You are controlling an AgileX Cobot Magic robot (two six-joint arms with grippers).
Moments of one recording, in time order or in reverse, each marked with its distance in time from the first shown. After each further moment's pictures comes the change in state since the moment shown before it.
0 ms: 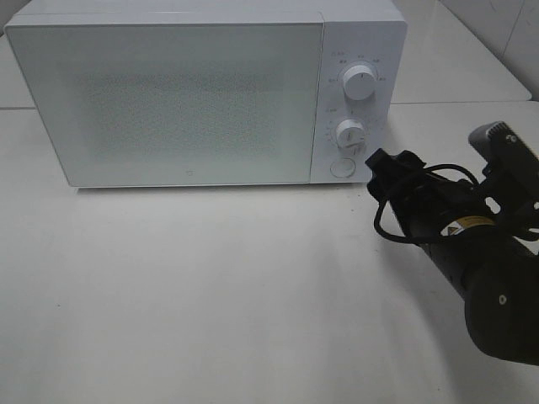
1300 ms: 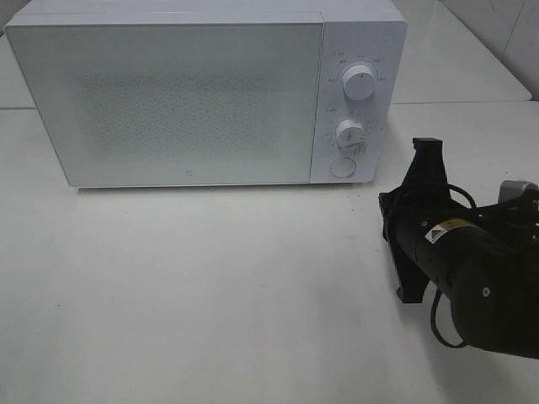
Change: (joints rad) left arm 0.000 0.000 0.000 0.000 0.000 0.000; right arm 0.000 0.028 -0.034 -0.008 0.102 0.798
